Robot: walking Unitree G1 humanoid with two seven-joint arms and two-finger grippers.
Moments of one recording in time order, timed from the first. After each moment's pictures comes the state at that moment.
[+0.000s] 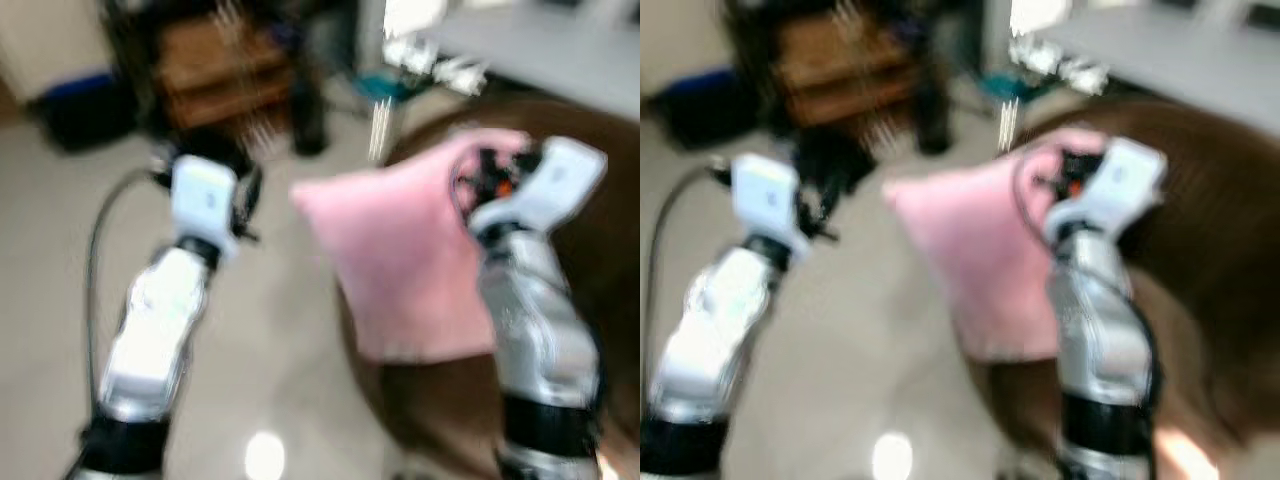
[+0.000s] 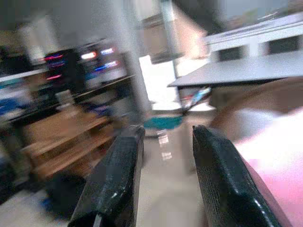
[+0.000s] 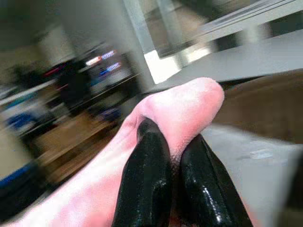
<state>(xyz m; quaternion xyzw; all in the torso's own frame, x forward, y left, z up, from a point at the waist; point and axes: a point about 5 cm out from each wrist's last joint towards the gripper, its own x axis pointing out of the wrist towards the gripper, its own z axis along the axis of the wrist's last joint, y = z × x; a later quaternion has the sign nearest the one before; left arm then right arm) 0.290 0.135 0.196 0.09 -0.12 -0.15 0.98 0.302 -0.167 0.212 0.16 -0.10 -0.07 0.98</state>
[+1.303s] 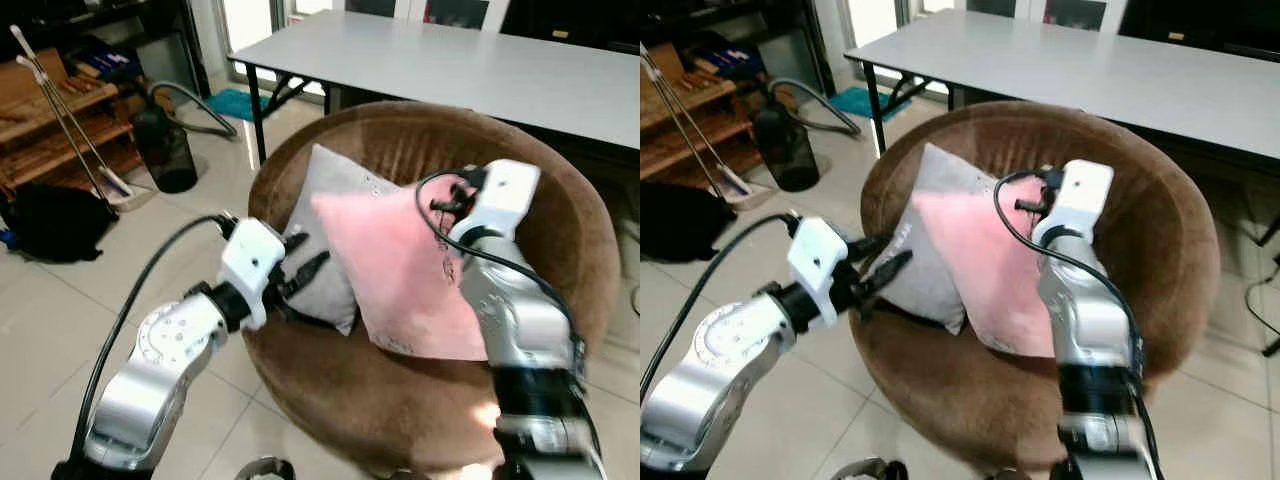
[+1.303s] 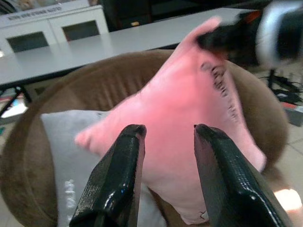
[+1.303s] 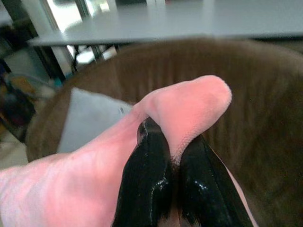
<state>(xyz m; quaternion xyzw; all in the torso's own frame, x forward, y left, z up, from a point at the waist) 0.247 0.116 0.168 0.10 -0.01 -0.37 0.92 0.341 -0.156 0.157 0.07 0.07 -0.06 0.99</state>
